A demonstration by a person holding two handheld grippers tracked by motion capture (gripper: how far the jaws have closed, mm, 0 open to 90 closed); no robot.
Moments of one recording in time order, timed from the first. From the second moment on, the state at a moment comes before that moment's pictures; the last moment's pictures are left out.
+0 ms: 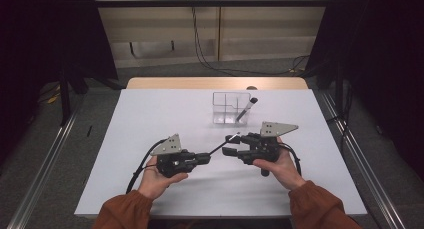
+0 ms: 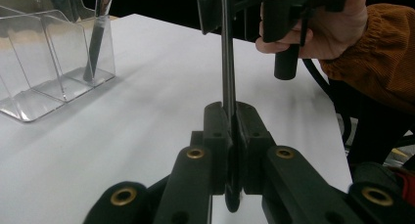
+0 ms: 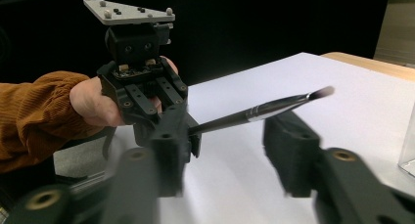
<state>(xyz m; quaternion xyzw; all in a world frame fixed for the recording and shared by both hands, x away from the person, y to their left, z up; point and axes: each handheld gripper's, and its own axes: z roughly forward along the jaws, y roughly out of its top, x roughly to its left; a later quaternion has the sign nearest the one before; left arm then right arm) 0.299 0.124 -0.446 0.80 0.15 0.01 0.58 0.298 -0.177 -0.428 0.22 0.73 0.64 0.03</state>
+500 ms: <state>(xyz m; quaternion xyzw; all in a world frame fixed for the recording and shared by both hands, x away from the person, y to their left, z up) 0.297 0.119 -0.452 0.81 0.14 0.00 0.57 0.301 -0.178 -0.429 0.21 0.72 0.66 -0.01</state>
